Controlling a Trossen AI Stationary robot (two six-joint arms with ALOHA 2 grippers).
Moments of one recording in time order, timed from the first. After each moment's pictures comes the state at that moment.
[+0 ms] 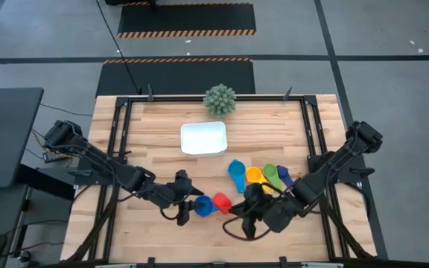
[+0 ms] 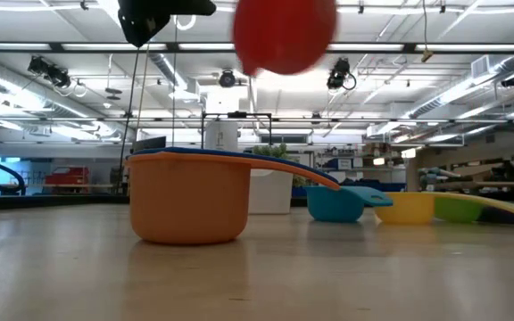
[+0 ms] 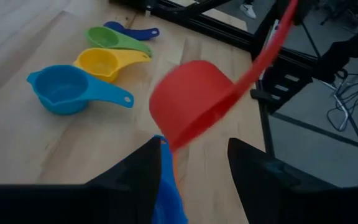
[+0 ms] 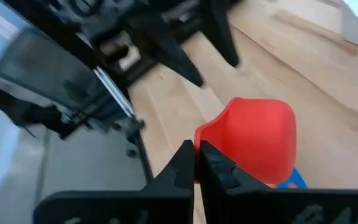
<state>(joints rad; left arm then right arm) -0.51 1.43 0.95 -0.03 -0.41 -0.61 0.66 1.60 1.30 -0.32 0.58 1.04</state>
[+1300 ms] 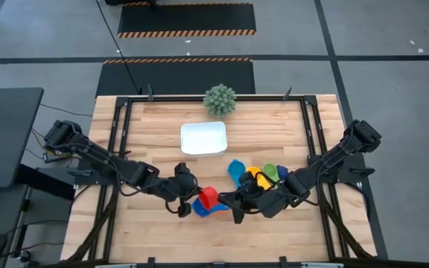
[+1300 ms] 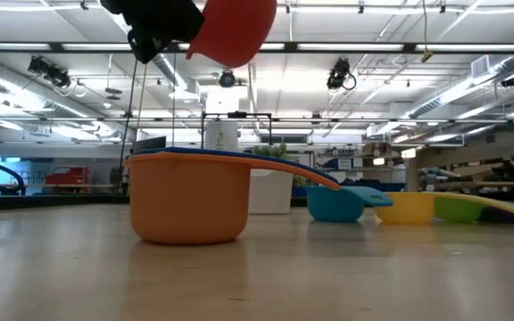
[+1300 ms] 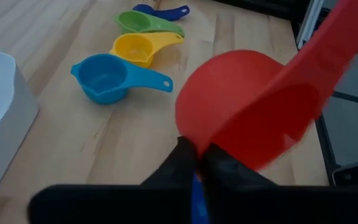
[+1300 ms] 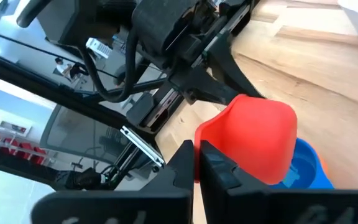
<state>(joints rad) -0.45 1.43 0.95 -0.15 -0.40 -0.51 0.57 1.60 1.24 -0.07 0.60 1.17</state>
